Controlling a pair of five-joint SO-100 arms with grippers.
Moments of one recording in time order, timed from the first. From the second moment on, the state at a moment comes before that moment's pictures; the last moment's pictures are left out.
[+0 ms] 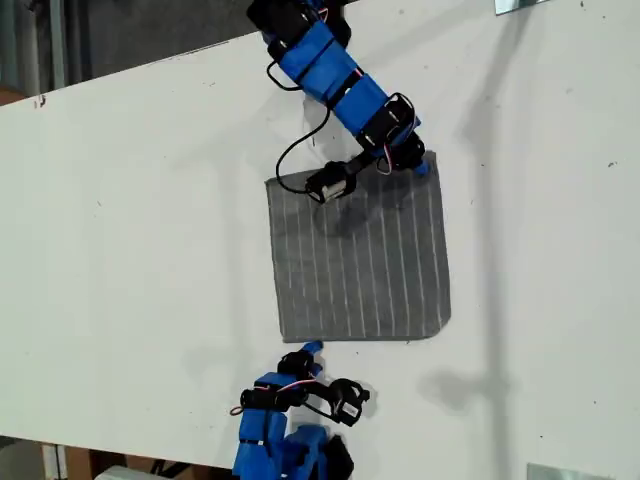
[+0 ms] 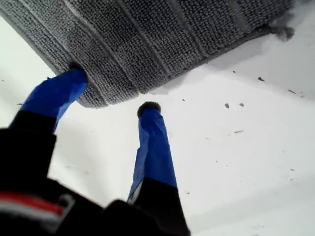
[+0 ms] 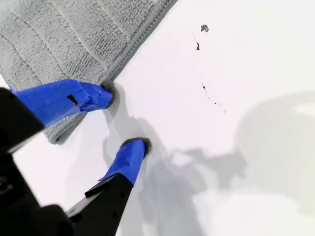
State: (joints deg) arm 0 -9.7 109.7 140.2 54.4 -81.3; arm 1 -38.5 71.8 88.4 81.3 98.5
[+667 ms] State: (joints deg) arm 0 -9.8 109.7 140.3 54.3 -80.7; arm 1 -37.8 63.5 88.5 66.8 97.9
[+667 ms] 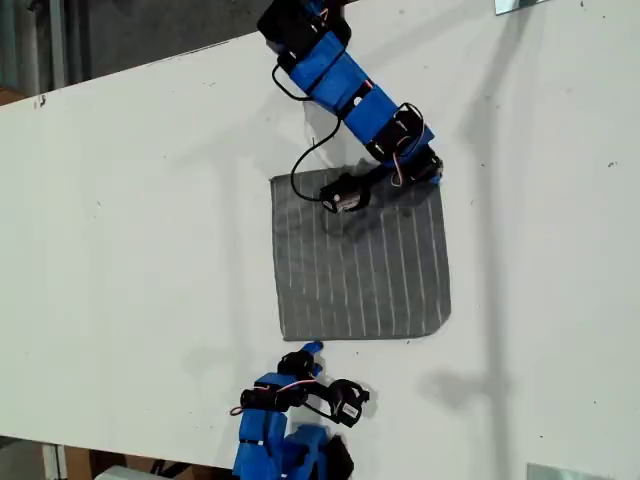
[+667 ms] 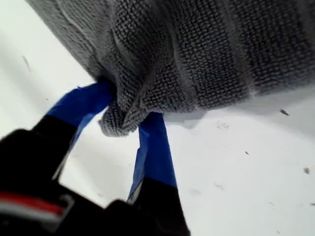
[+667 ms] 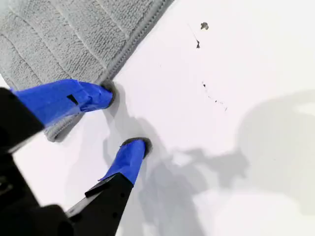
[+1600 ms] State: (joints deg) arm 0 30.5 62.0 72.2 78.4 -98.1; arm 1 -37.7 62.8 84.2 74.4 97.6
